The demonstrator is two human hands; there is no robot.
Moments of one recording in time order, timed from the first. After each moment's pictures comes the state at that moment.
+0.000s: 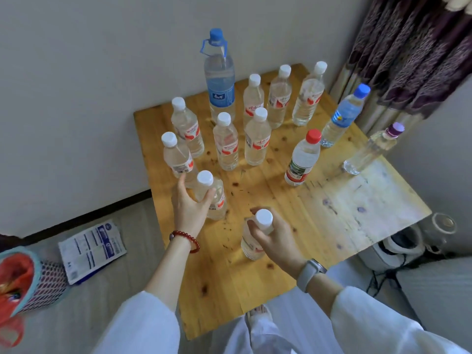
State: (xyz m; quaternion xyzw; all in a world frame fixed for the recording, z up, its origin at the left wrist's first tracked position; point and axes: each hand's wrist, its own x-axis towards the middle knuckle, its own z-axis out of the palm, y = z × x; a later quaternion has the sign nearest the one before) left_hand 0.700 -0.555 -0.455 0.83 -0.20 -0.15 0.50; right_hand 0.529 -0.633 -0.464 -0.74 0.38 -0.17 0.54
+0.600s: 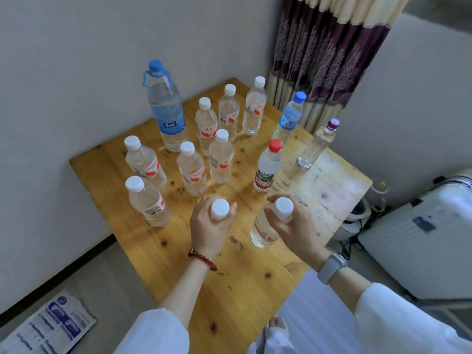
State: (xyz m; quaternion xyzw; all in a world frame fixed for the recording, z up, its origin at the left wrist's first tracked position) left_hand 0.695 -0.602 -0.441 0.69 -0.46 -0.11 0.54; right_hand 0.527 -0.652 -0.410 -0.72 0.49 -0.31 0.39
